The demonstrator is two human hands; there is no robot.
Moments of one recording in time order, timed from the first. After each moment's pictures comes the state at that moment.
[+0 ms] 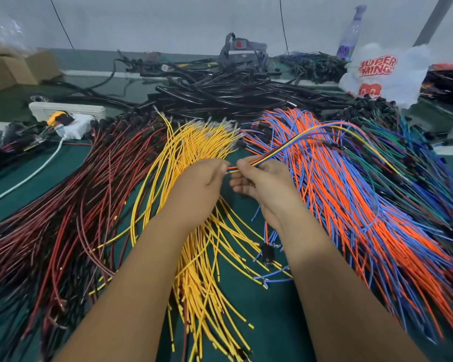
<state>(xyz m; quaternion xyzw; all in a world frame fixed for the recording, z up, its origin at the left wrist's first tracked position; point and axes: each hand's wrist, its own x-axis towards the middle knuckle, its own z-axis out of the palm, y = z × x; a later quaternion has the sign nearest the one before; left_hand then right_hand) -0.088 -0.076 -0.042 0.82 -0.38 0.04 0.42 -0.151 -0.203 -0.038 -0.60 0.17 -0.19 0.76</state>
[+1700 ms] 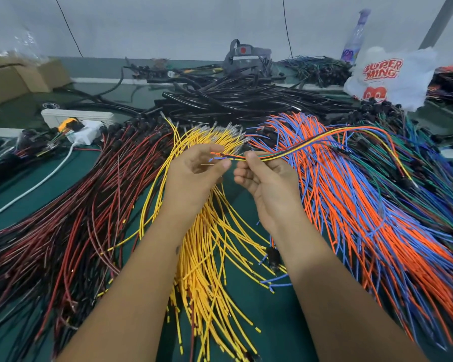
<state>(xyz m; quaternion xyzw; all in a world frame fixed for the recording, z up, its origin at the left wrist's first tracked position) -0.087 -0.073 -0.031 0.67 -0.25 -0.02 0.70 -0.149 -0.187 -0.034 -0.47 0.12 -0.28 0.83</state>
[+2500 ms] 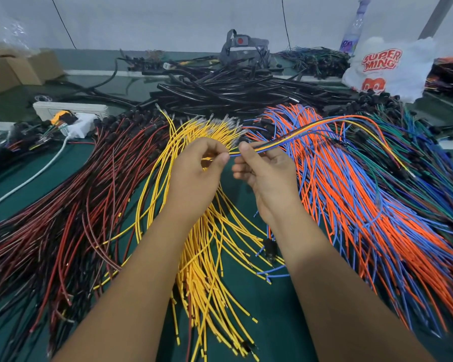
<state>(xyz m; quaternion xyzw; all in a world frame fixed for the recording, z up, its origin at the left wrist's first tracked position) -0.094 -0.078 -0.033 0.75 -0.34 0.11 0.55 -0.146 -0.193 -0.040 -0.52 0.12 -0.29 0.79</state>
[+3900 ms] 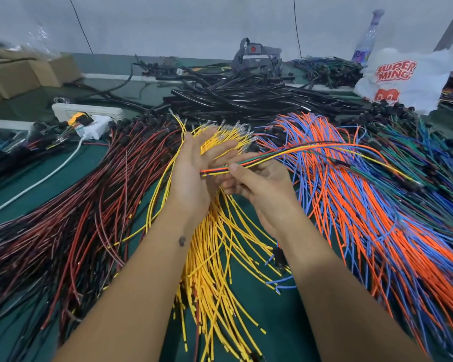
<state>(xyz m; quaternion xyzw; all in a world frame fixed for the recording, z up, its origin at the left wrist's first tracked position) -0.088 -0.075 -0.019 0.44 -0.14 -0.23 0.86 -0.152 -0.177 -0.034 -0.61 0.03 -0.21 0.77</state>
